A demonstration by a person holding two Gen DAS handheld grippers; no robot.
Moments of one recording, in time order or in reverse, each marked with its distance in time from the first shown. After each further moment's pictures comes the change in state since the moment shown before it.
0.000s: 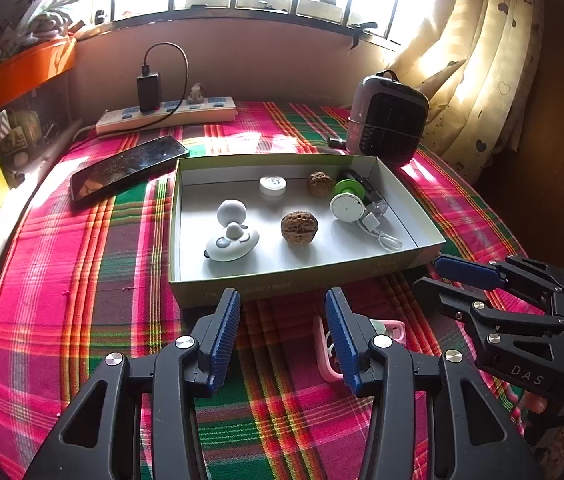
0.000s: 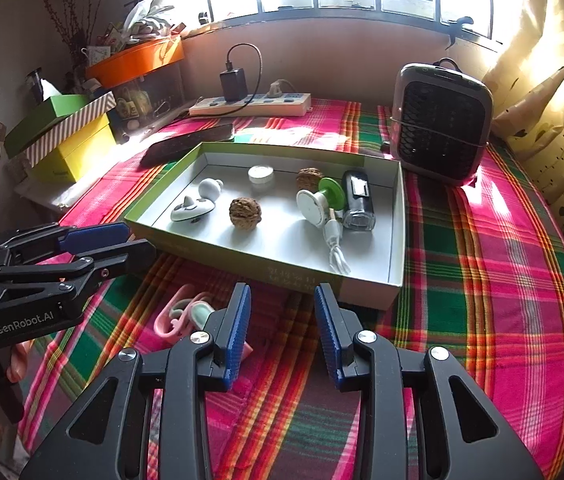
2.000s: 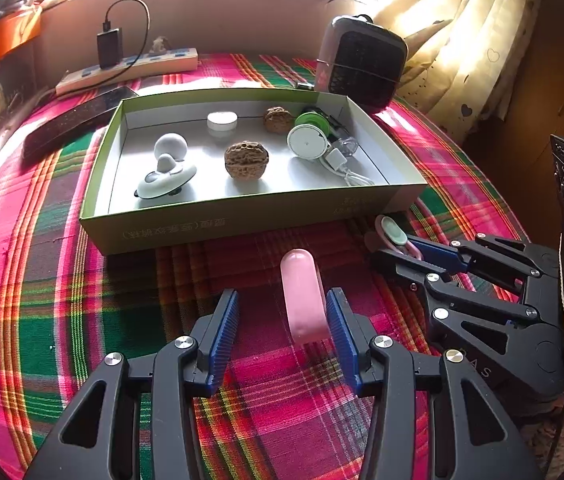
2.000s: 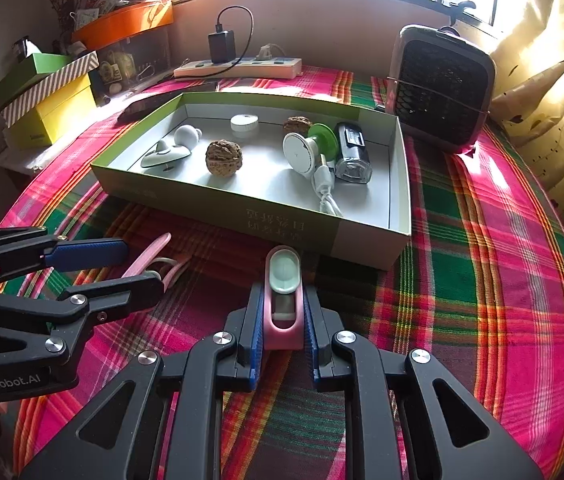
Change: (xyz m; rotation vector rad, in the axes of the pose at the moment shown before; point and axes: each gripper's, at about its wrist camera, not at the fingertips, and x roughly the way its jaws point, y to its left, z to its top) left arm 0.034 -0.028 -0.021 0.016 0.131 -0.078; right arm 0.027 -0.008 -0.021 -0.008 0.076 -0.103
